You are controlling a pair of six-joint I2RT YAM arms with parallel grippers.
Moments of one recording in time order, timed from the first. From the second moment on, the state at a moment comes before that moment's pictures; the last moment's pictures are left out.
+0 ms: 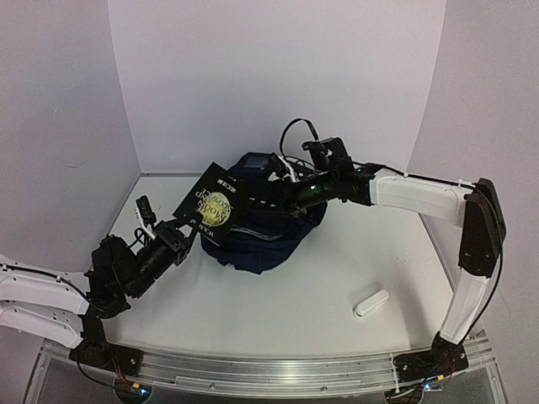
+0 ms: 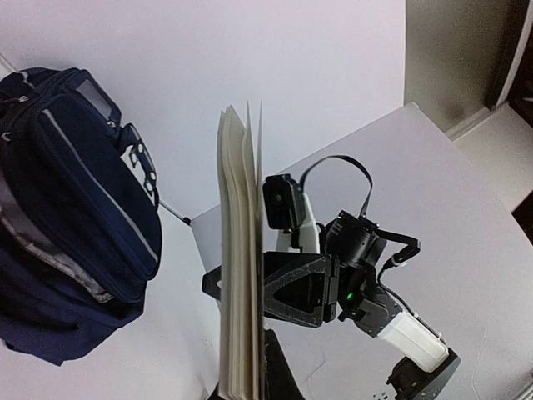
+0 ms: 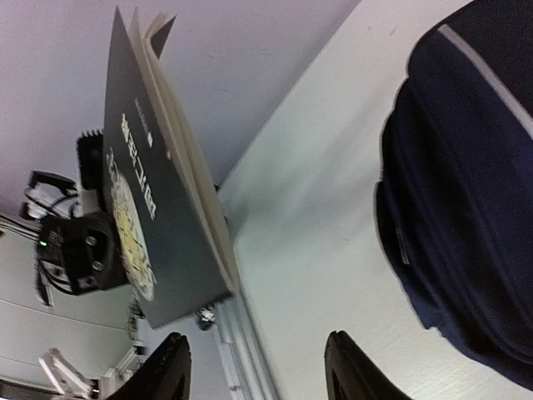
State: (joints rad) left arm -1.07 1.02 0.32 0.91 -0.40 -1.04; right arm 0.73 1.85 1.52 -0.21 -0.79 0.51
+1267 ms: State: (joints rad) left arm -1.07 0.67 0.15 0.55 -0.55 -1.23; right arm 0.98 2.23 1.91 -0.47 0.51 -0.44
